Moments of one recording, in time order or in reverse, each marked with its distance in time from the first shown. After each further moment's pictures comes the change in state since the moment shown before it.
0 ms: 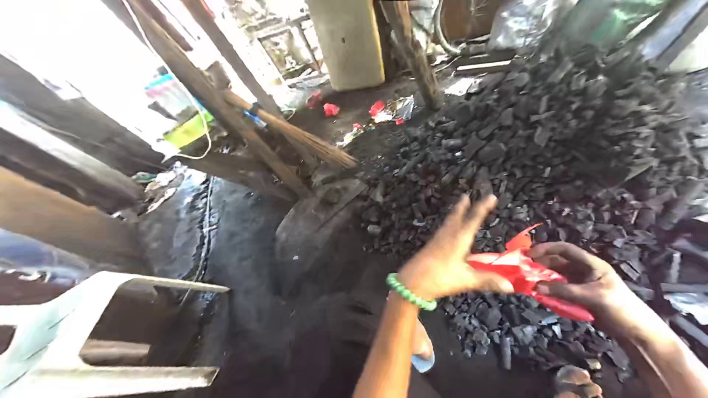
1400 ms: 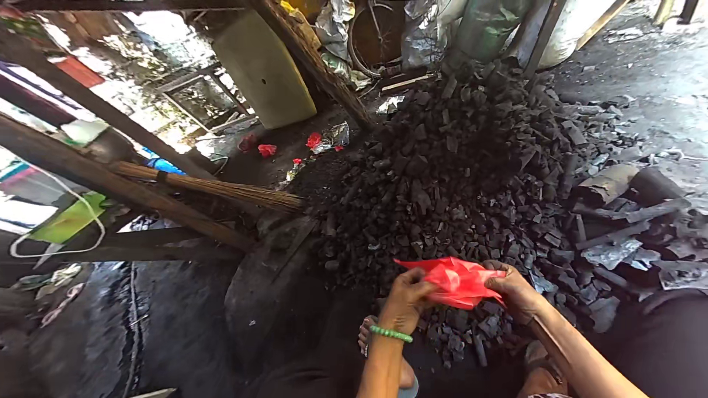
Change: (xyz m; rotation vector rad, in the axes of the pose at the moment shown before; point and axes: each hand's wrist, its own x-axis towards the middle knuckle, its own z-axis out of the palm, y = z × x) left_hand 0.011 -0.048 0.084 -0.922 0.156 -0.596; right_hand -0.007 0.065 -0.010 0.437 0.340 0.258
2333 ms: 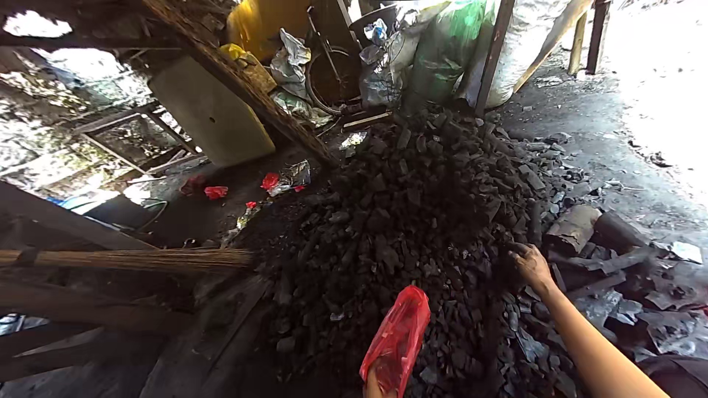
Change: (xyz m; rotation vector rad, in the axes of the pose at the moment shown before) left_hand 0.088 -0.101 -0.059 0.792 0.310 -0.145; right_hand 0.168 -0.061 -0.177 -0.976 0.628 -0.101
